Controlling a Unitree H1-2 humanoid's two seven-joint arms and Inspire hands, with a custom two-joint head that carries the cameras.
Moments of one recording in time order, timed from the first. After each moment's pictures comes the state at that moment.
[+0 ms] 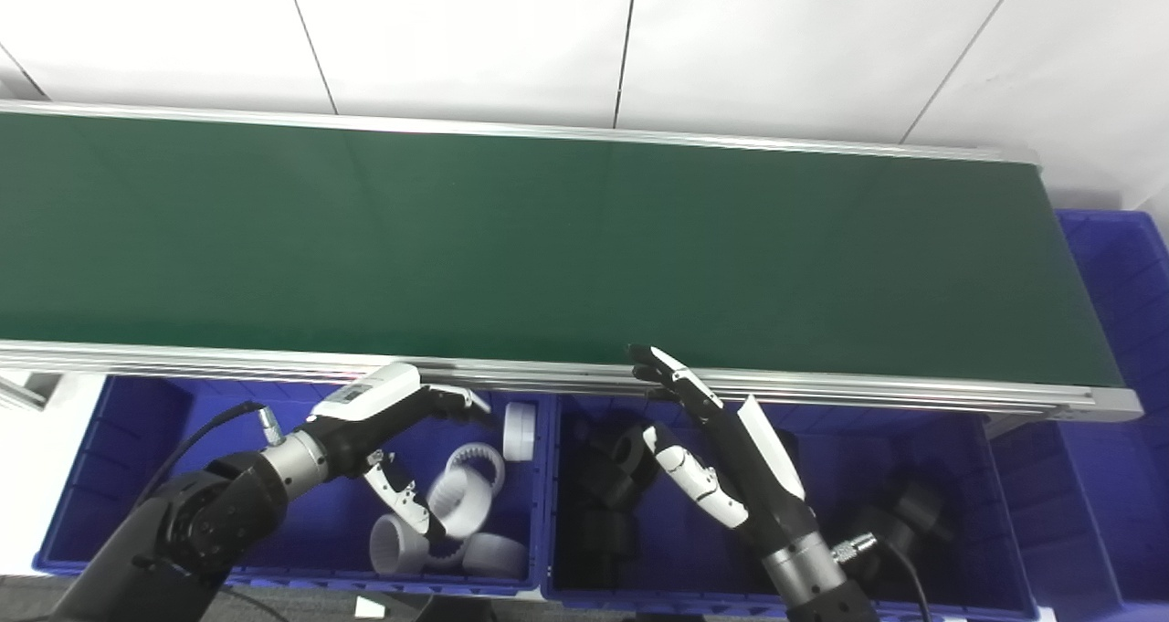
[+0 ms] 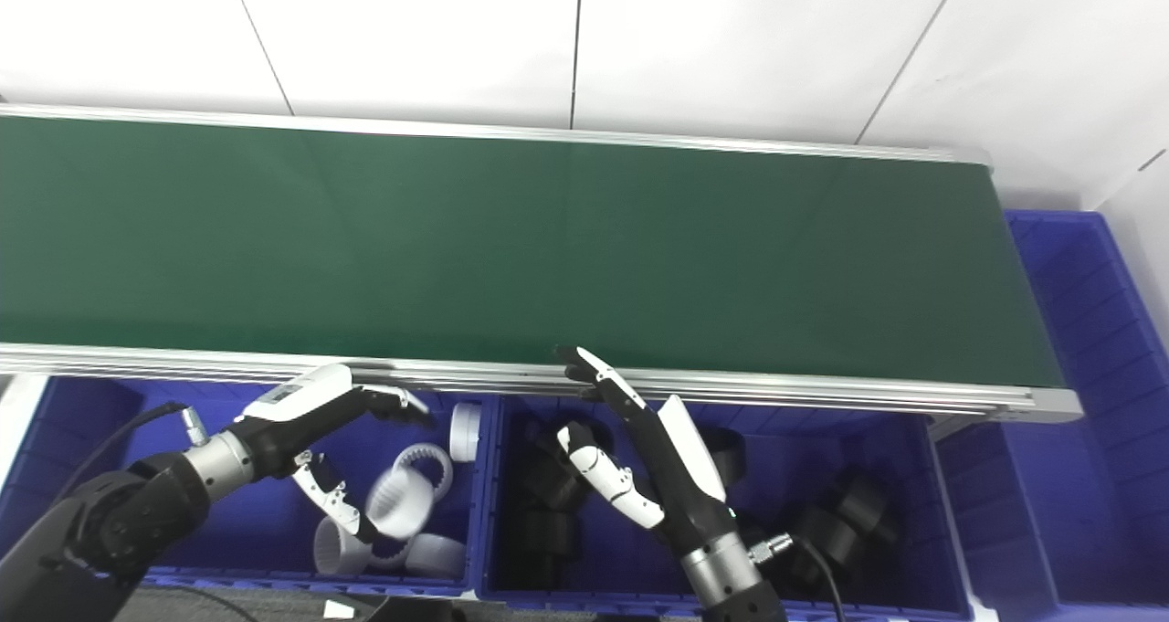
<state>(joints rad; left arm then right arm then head) 0.11 0.47 -0.29 0.01 0.50 -0.26 -0.38 0.30 -0.13 0.32 -0.18 -0.32 -0.24 0.16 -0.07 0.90</state>
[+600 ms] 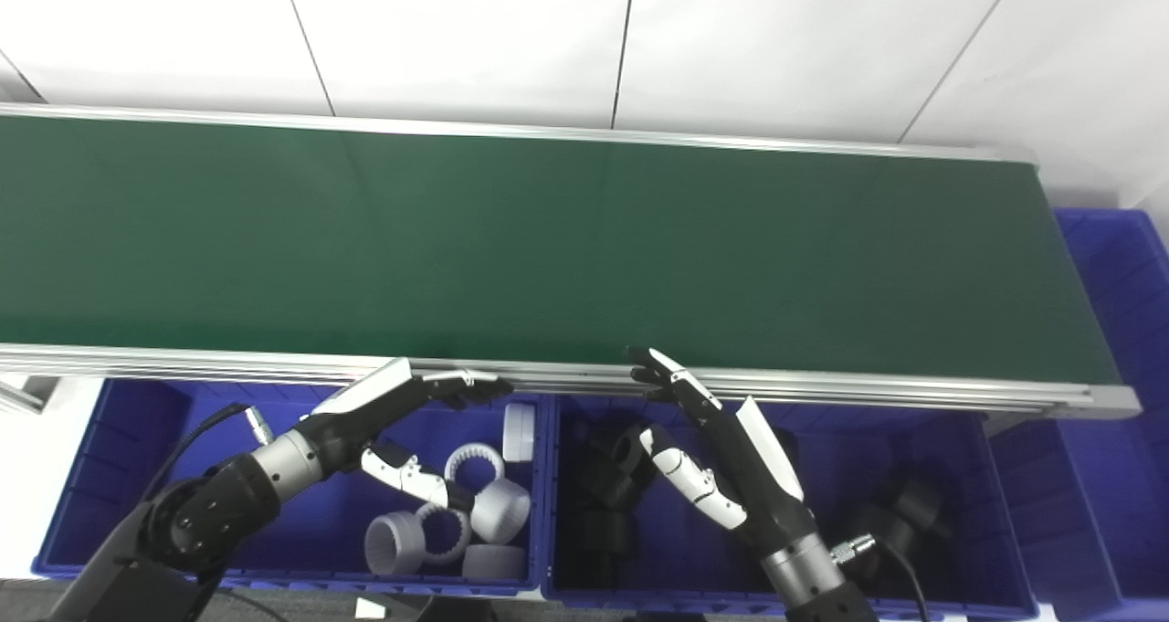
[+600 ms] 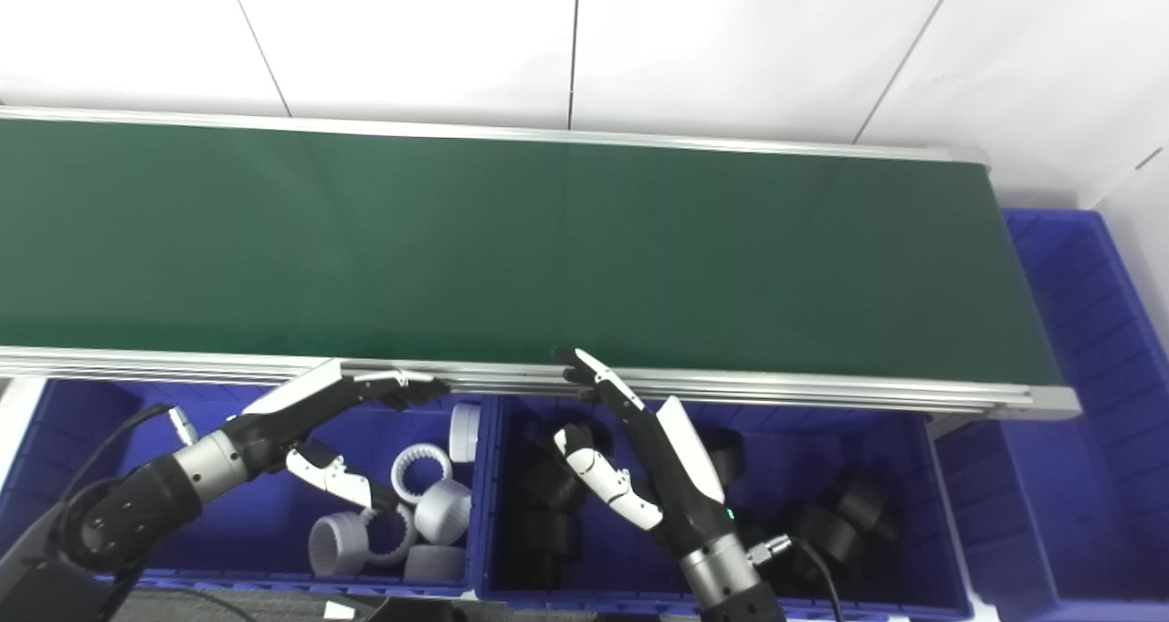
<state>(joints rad) 0.15 0.44 -0.24 0.06 0.11 -0.36 -0.43 0.31 -0.13 0.32 -0.18 -0.31 -0.24 0.16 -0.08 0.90</state>
